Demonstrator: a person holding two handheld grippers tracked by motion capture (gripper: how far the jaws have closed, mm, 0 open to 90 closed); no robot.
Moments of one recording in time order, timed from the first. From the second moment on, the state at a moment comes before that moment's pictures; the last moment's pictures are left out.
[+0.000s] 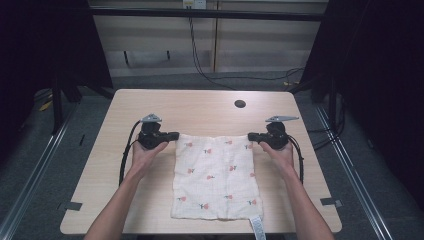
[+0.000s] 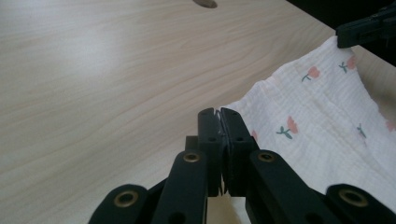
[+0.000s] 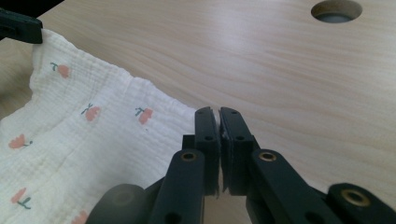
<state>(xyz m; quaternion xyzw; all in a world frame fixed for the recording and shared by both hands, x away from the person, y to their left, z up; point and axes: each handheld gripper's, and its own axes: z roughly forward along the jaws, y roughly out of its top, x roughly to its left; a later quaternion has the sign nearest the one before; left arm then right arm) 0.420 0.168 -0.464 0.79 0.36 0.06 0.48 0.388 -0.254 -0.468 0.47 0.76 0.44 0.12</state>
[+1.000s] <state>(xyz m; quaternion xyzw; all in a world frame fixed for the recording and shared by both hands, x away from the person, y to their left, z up) 0.414 0.160 -0.436 0.79 0.32 0.07 0.51 0.383 -0.273 -0.432 0.46 0.73 0.48 0.13</state>
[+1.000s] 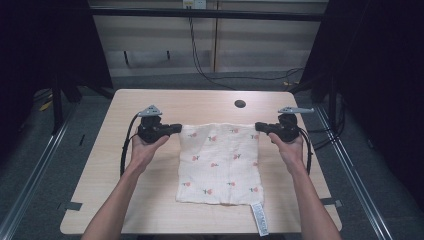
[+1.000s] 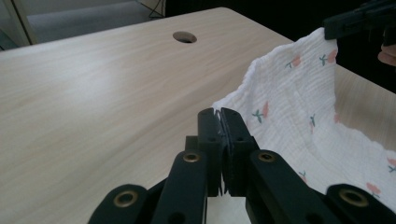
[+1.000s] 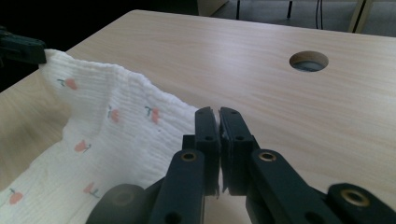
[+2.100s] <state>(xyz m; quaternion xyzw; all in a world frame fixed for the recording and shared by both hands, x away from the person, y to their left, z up) 0.342 0.182 -0.423 0.80 0.28 0.06 0.53 0.304 -0.274 -0.415 0.41 0.76 0.49 0.13</state>
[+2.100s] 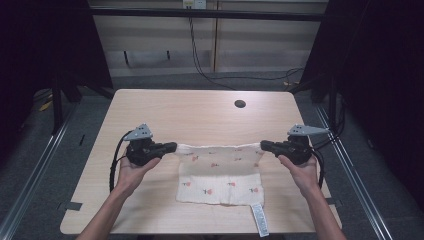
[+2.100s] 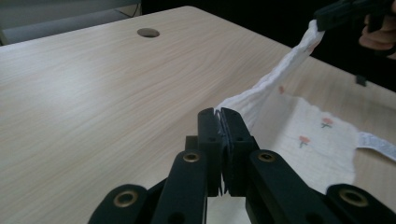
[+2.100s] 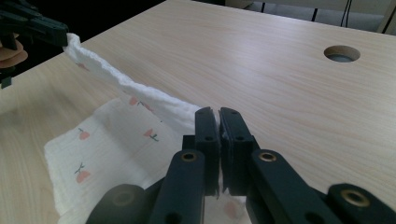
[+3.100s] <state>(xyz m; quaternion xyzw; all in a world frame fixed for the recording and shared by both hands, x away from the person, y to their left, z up) 0.296 0.185 -0.474 0.86 0.27 0.01 0.43 0.245 -0.259 -0.468 0.39 0.82 0.42 0.09</state>
